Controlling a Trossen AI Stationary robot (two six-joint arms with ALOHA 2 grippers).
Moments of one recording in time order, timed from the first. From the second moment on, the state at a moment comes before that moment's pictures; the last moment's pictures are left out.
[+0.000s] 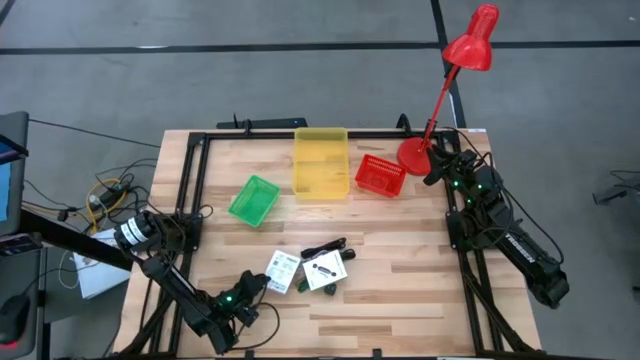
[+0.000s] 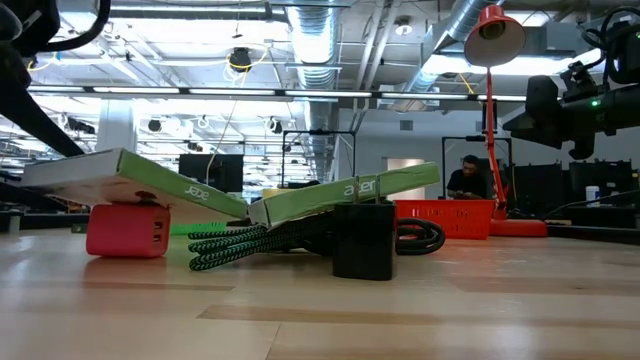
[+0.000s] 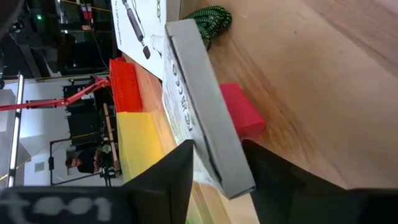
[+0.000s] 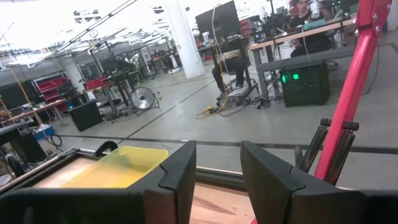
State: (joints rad) left arm -0.99 1.93 0.93 -0.58 -1.06 -0.07; right arm -0.94 0.01 0.01 0.01 0.00 0.26
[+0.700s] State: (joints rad) left arm -1.01 1.93 0.93 -0.58 -1.12 -0.10; right arm -0.94 0.01 0.01 0.01 0.00 0.26
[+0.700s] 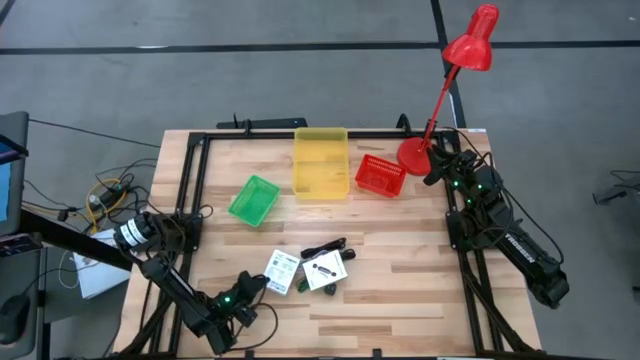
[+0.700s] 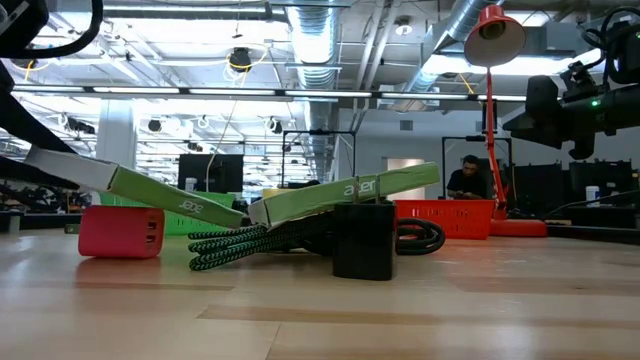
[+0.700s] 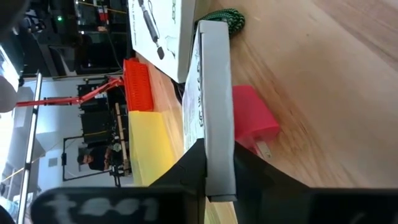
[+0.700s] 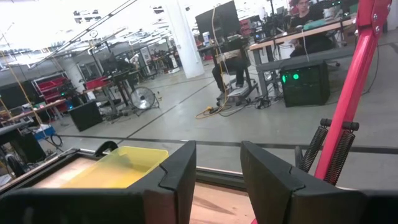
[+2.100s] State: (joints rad) left arm -1.03 1.86 1.06 -1.56 -1.14 -0.82; right arm -0.94 0.01 0.01 0.01 0.00 0.26
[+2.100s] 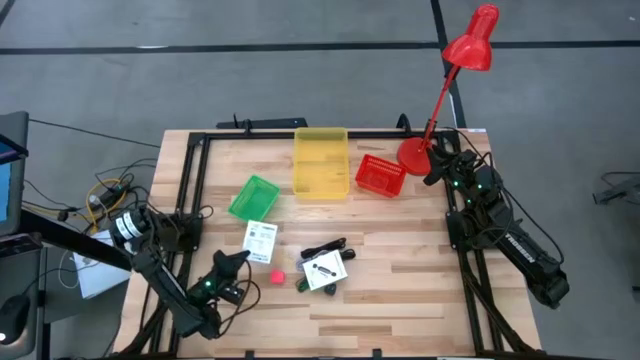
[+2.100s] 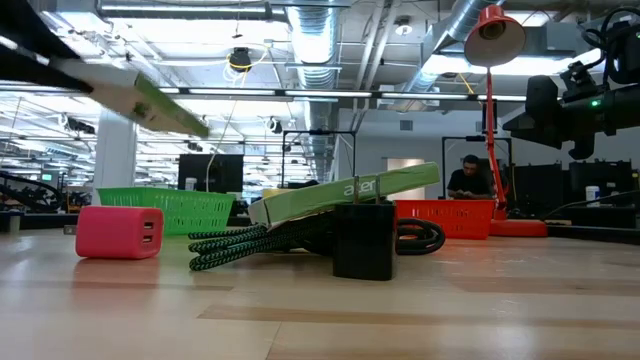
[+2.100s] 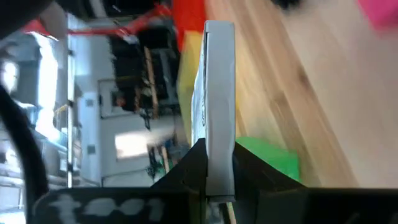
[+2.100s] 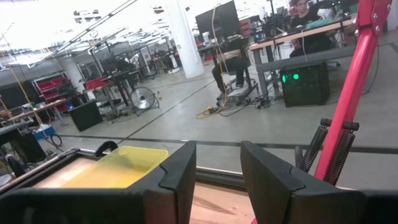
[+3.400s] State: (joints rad) left arm -0.70 1.36 1.04 -1.57 -1.00 -0.06; right arm -0.94 0.01 0.01 0.01 0.00 0.26
